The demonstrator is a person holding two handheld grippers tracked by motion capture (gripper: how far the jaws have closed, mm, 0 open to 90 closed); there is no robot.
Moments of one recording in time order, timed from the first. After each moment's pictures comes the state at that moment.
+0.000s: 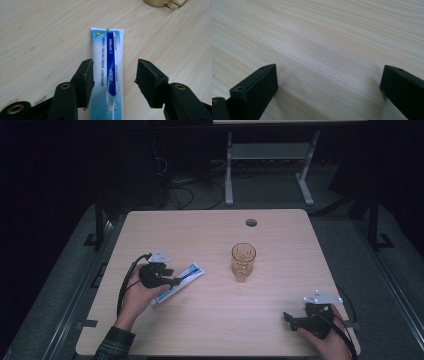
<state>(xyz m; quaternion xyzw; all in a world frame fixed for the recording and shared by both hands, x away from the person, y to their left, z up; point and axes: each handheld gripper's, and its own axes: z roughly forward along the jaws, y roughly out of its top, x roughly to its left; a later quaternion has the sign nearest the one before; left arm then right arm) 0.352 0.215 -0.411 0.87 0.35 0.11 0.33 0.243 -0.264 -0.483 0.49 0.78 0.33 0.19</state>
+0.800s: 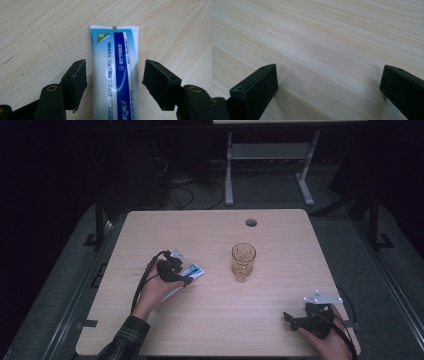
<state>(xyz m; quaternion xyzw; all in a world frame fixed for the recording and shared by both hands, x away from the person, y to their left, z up) 0.388 0.182 -0.445 0.89 0.35 0.10 0.27 0.243 -0.264 -0.483 0.49 0.78 0.33 0.19</state>
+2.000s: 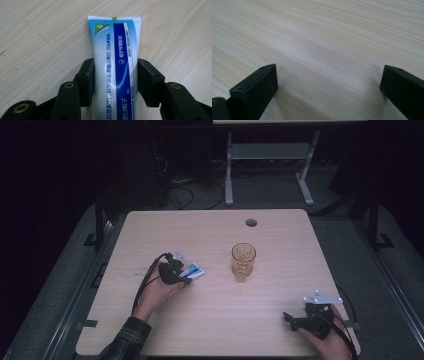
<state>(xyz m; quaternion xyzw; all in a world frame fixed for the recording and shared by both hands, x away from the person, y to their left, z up) 0.384 0.179 -0.451 0.89 0.35 0.11 0.26 0.243 -0.264 -0.483 0.49 0.78 0.33 0.19</state>
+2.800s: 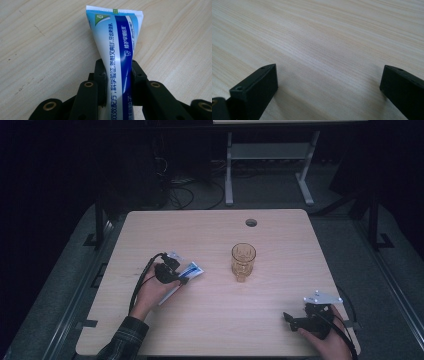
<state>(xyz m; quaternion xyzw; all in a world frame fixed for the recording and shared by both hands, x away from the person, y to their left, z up) 0.383 0.190 -0.446 0.88 0.37 0.06 0.28 0.243 -0.264 -0.483 0.49 0.79 0.33 0.19</state>
